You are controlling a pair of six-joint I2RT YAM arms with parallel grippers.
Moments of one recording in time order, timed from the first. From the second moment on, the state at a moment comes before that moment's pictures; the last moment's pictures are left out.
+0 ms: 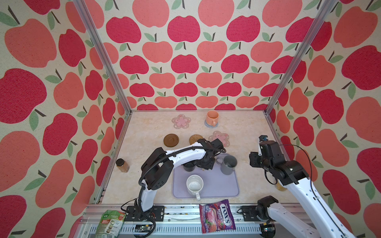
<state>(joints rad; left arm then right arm) -0.98 1.98 1.55 -1.02 -0.03 -0.56 0.43 0.80 0.91 -0.99 0.24 0.31</state>
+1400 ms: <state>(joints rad) -0.79 1.86 1.63 -1.03 -0.03 -0.44 0.41 0.89 0.93 -0.94 0.26 0.30</state>
